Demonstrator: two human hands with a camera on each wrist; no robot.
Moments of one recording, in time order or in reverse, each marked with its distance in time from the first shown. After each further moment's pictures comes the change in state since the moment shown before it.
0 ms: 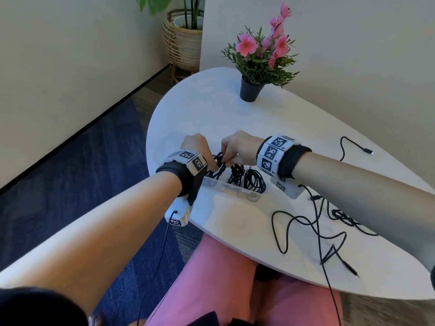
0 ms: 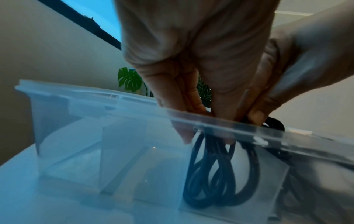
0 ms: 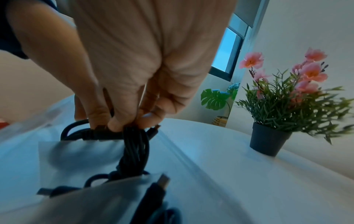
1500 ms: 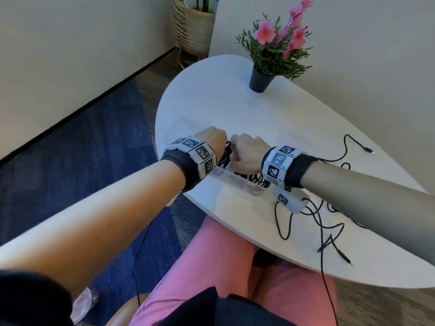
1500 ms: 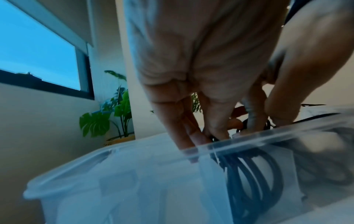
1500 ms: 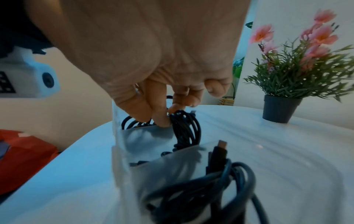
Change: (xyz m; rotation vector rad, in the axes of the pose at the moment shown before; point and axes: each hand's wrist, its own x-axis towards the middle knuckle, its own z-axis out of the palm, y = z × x) left_hand -0.022 0.000 -0.003 0.274 -0.012 0.271; right_hand -0.016 -0.039 0.025 -0.071 0.000 0.398
